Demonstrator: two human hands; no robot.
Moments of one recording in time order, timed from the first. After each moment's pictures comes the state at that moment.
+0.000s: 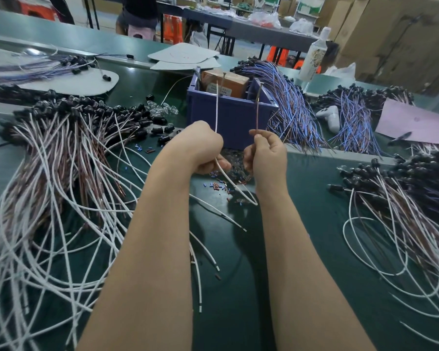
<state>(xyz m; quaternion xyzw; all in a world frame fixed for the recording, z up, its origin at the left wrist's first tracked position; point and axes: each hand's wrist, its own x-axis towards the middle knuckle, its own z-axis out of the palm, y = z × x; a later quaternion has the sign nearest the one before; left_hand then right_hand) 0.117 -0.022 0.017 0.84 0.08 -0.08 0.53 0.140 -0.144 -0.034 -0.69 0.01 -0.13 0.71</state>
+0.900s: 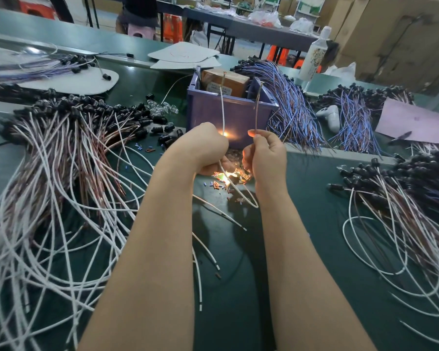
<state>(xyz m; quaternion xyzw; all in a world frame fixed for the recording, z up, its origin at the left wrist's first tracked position) 0.119 -0.025 0.014 0.84 0.06 -0.09 0.53 0.139 -0.143 -0.033 -0.68 0.00 -0.12 0.73</state>
